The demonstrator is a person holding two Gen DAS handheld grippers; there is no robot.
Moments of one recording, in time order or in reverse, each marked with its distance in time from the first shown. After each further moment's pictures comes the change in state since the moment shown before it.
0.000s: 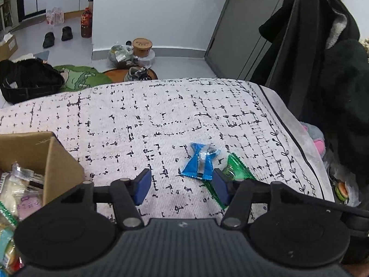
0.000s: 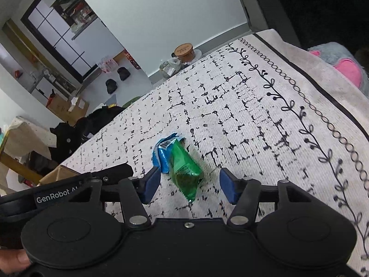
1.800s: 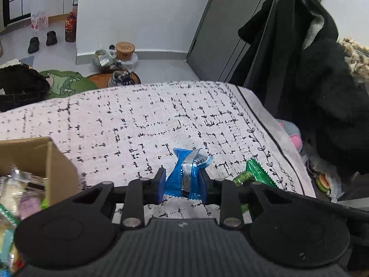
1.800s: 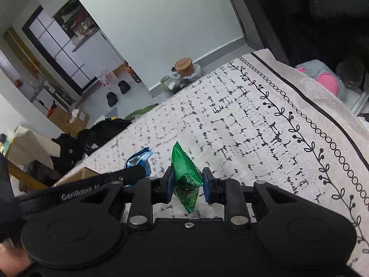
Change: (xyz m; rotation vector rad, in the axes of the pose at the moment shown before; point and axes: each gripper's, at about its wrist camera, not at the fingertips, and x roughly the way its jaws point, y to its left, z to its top) left arm -0.034 -0.004 -0.005 0.045 -0.017 -0.094; right arm -0.057 0.030 -0.015 0.023 -0.085 -0.017
